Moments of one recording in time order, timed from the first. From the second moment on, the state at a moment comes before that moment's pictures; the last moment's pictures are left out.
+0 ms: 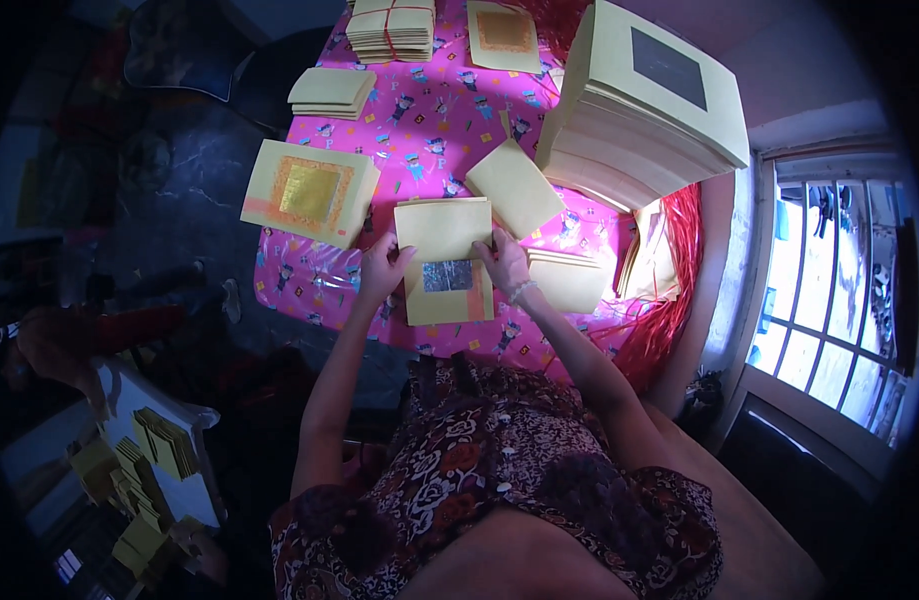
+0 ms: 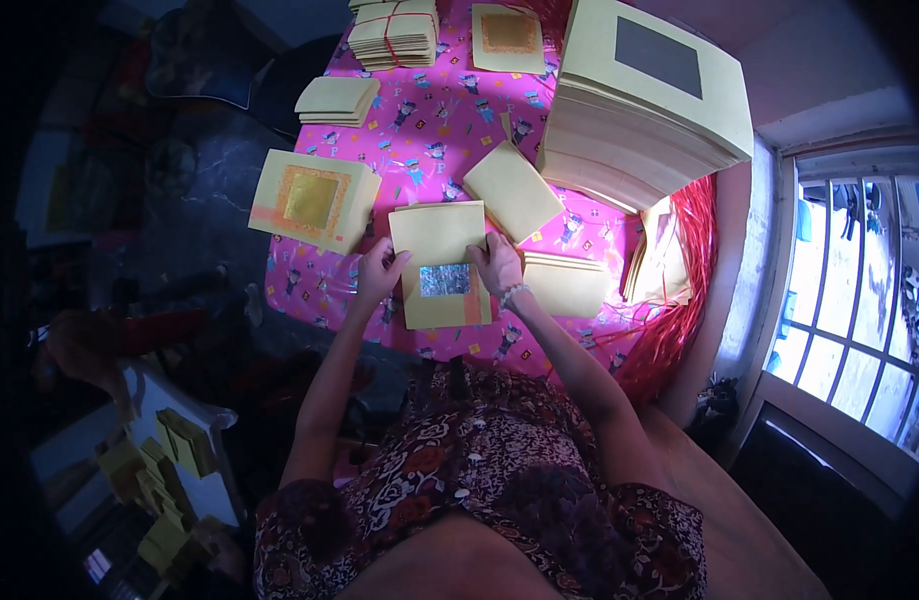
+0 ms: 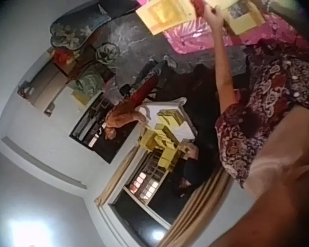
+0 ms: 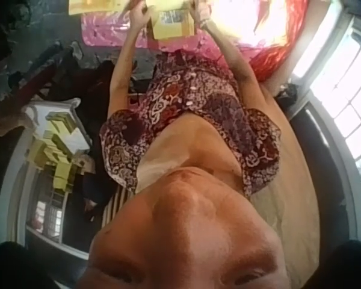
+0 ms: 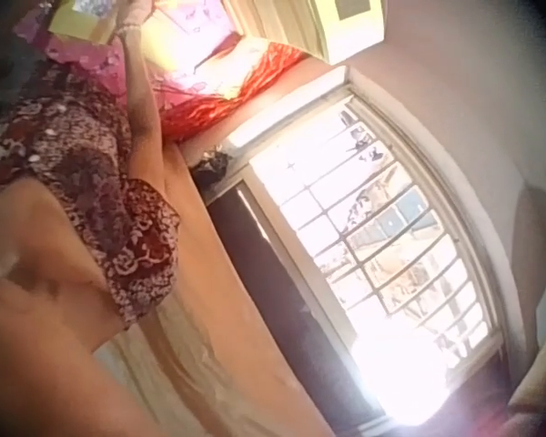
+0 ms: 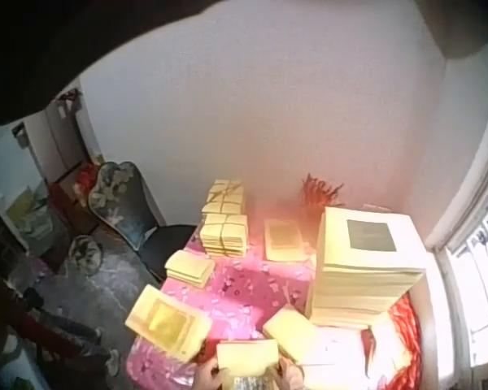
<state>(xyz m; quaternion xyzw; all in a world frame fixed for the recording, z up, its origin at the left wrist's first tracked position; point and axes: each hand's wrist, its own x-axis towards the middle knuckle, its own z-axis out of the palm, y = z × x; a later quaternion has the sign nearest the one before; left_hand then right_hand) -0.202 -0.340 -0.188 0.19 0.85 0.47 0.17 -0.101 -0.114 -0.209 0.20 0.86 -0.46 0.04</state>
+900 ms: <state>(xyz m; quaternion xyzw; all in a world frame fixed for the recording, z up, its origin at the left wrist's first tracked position) -0.197 -0.330 -0.212 0.06 0.89 0.44 0.13 -0.115 -0.129 -0.220 0.28 0.87 -0.39 0.10</state>
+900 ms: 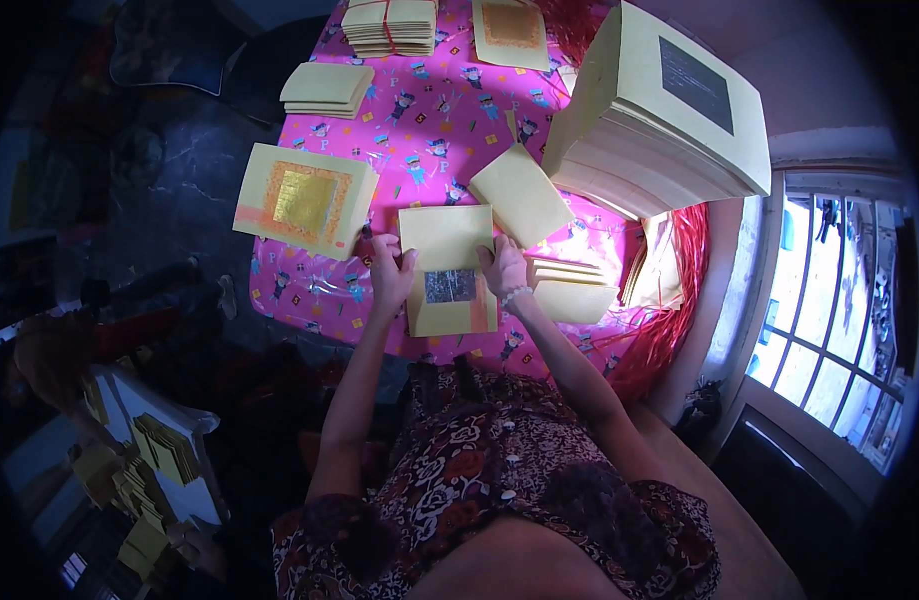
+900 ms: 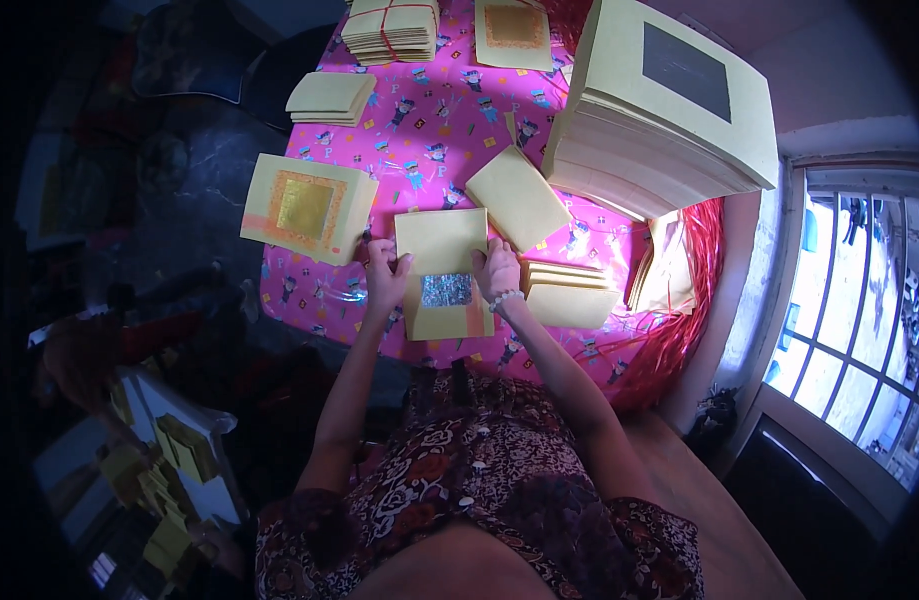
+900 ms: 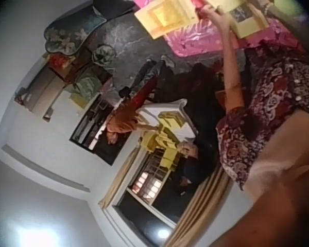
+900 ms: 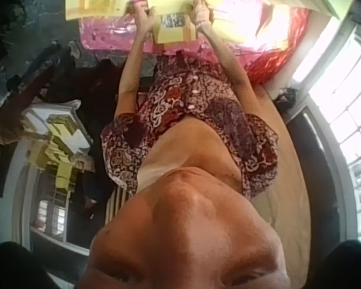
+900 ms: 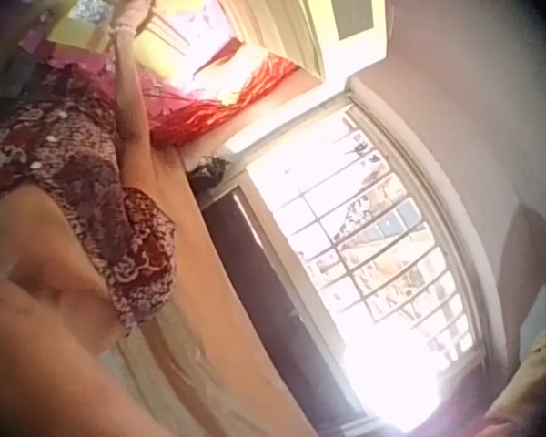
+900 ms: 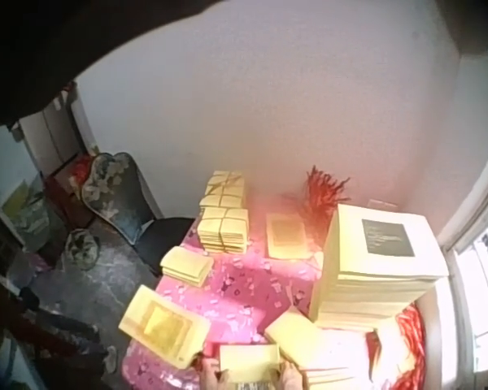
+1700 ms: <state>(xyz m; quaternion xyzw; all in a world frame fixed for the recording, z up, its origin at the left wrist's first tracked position) -0.199 -0.323 -0.211 0.02 0.89 0.43 0.16 -0.118 -0.127 -0.223 0.28 0.88 -0.38 0.11</state>
